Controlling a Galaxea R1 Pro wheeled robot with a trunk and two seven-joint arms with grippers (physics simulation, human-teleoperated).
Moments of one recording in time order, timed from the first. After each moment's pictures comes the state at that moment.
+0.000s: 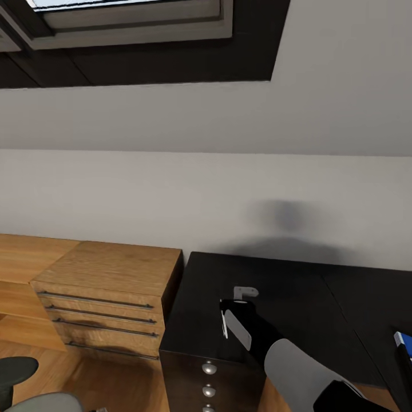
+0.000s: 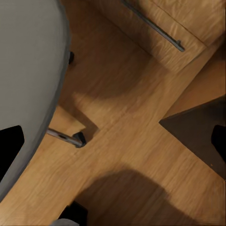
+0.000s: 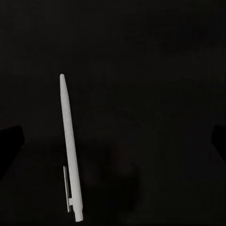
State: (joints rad) left arm -0.05 0.09 -0.06 -0.71 0.62 0.00 0.25; right arm -0.76 0.17 0.52 -0.50 -0.59 0.32 -0.55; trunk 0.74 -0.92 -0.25
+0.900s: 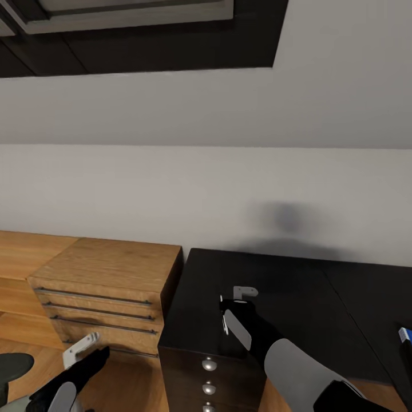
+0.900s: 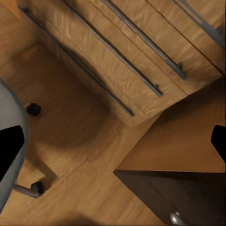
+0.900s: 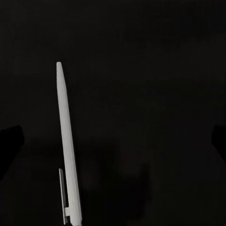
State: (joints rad) left arm -0.05 0.09 0.12 -1.42 0.68 0.51 0.47; right arm -0.76 0.17 0.52 -0.50 -0.60 0.32 -0.55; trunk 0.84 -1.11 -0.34
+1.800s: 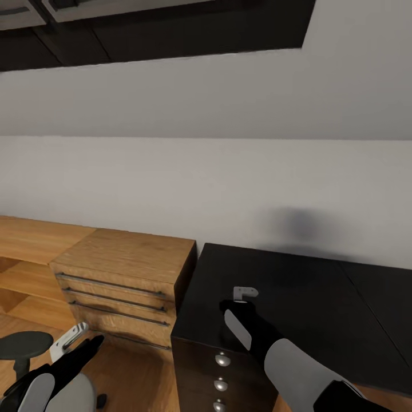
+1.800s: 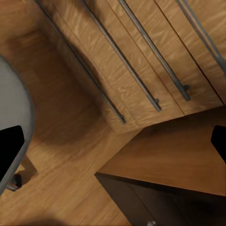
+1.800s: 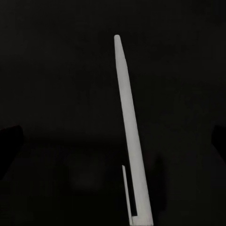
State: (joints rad) left arm -0.05 0.09 0.24 -1.55 0.85 0.63 0.48; right arm -0.76 0.17 0.52 -0.50 -0.60 0.33 -0.56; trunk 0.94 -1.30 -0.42
